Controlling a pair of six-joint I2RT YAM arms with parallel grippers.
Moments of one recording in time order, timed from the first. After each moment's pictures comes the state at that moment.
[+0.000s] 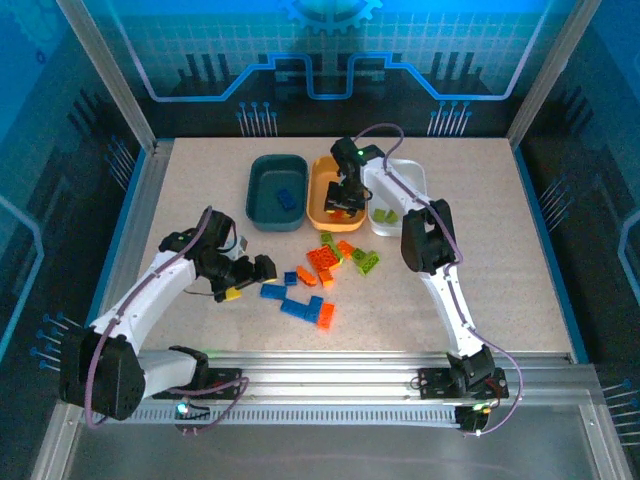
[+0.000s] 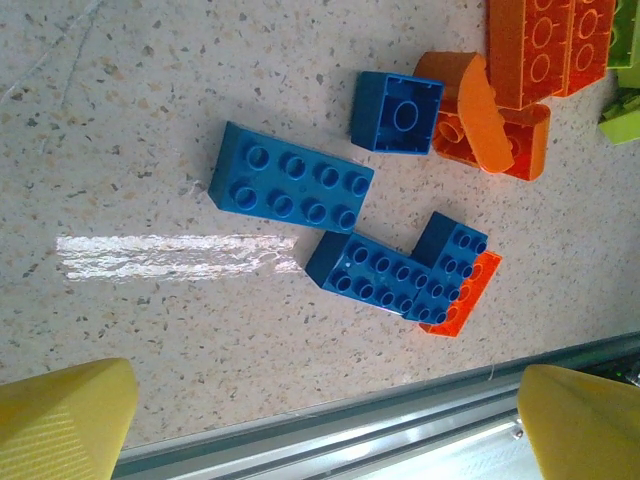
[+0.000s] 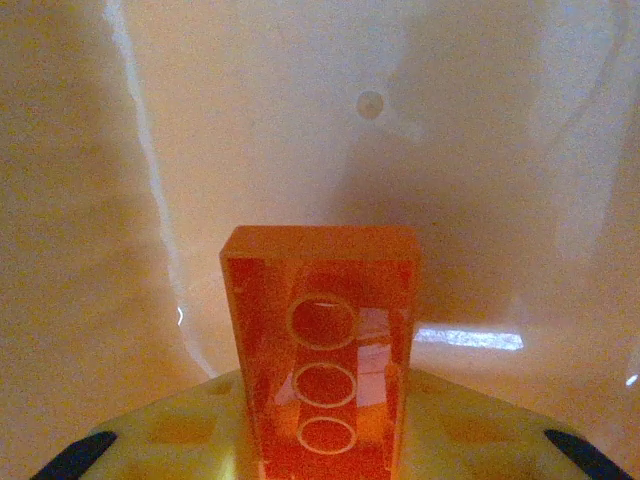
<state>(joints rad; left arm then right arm) -0.21 1.20 0.86 -0.97 0.43 -0.56 0.46 2.51 2.33 -1.17 -0.25 0.61</state>
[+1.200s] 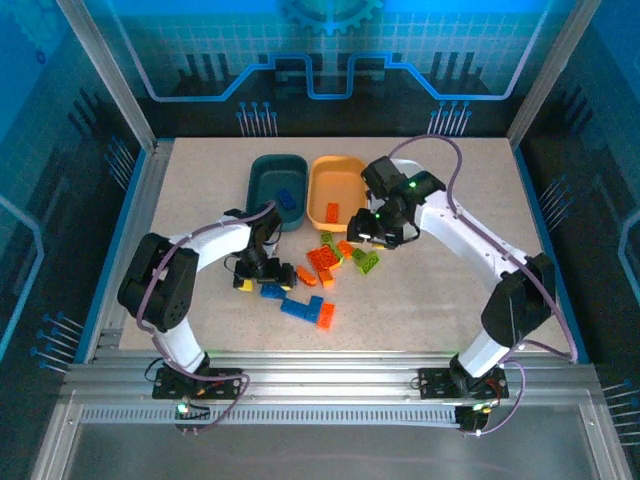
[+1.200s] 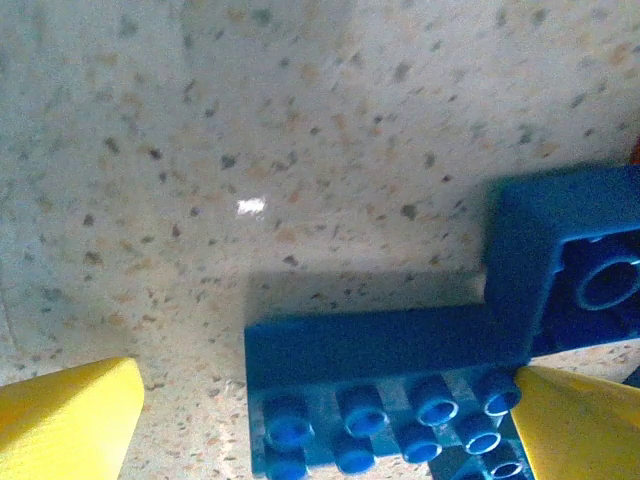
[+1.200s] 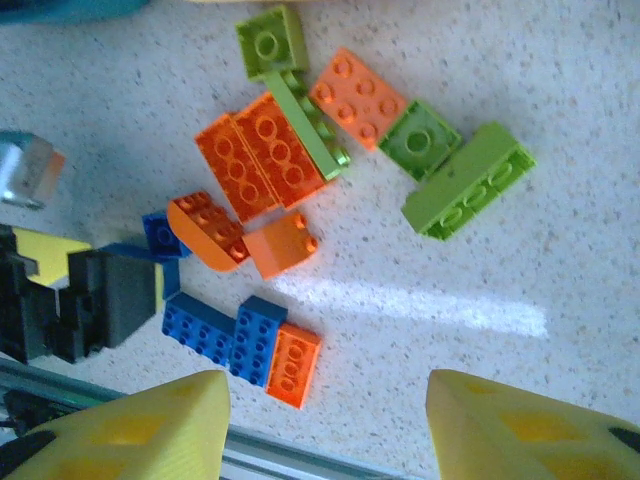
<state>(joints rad) -0.38 1.74 1.07 -0.94 0.18 -0.39 0.56 1.62 1.49 -1.14 -0.20 0.67</state>
